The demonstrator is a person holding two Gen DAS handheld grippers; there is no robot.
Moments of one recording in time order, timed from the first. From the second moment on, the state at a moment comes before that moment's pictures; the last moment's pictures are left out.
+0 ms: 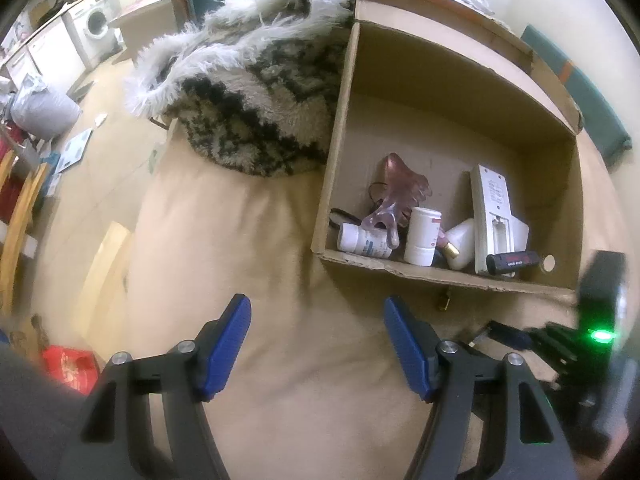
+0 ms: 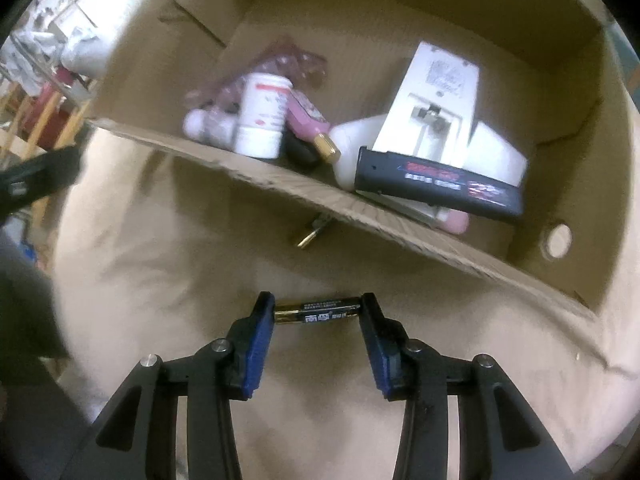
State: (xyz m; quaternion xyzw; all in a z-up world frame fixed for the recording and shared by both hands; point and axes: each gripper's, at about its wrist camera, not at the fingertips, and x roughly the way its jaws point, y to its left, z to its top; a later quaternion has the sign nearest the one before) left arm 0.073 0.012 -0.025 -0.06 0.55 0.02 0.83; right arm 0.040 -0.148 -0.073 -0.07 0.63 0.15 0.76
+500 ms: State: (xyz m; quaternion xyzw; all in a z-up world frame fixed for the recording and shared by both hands) left arm 0.072 -0.005 -0.038 -0.04 0.57 0.00 0.82; right arm 0.036 -0.207 0.033 0.03 0.50 0.16 0.85
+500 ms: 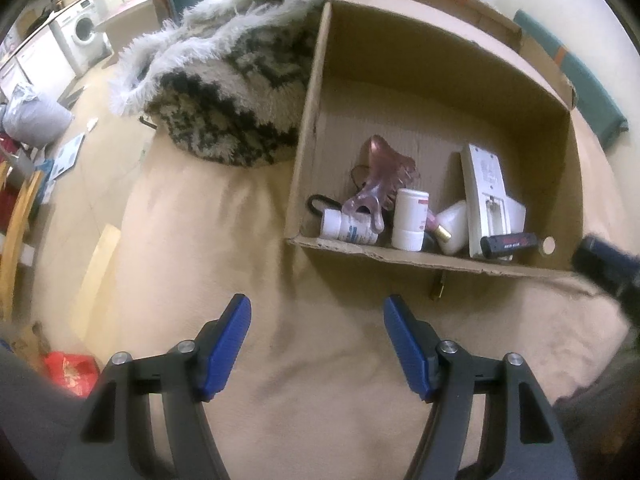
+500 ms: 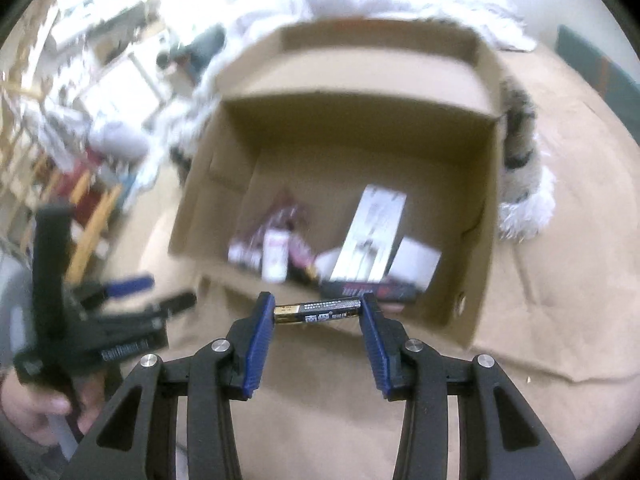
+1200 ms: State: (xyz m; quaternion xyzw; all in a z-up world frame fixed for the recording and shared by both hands) left arm 0.113 -0.128 -0.101 0.07 0.61 -0.10 0.79; right arm 0.060 -0.249 0.028 0.16 0.48 0.12 0.86
